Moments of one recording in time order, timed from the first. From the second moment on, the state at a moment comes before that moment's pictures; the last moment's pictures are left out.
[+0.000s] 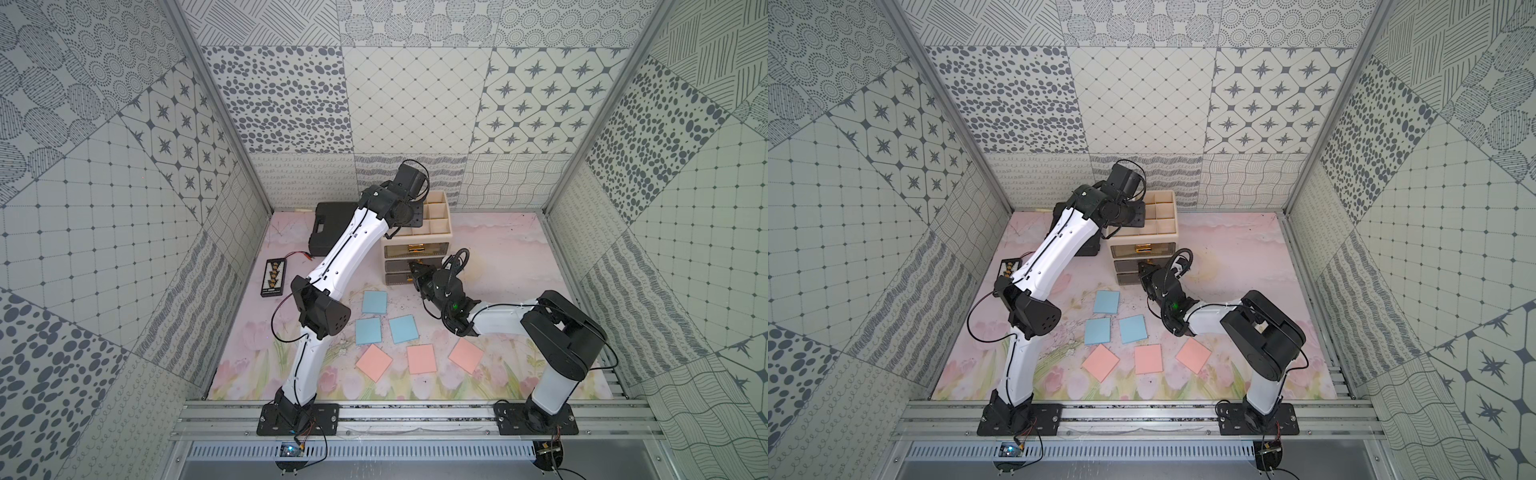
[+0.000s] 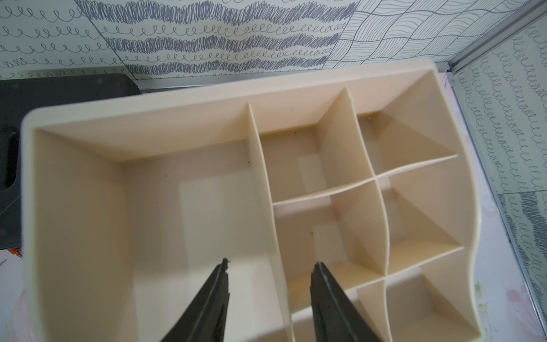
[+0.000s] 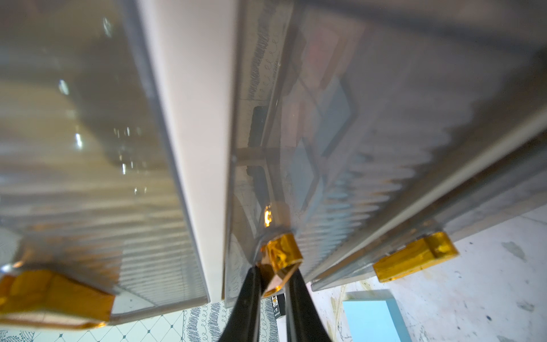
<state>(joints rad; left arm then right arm) -0.65 2.20 2.57 -1.21 -0.18 -0.43 0.77 1.75 0.79 0.74 0.27 1.51</state>
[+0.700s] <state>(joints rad) -0.68 2.26 2.60 -1.15 -0.31 -0.52 0.76 1.75 0.78 0.74 0.27 1.50</state>
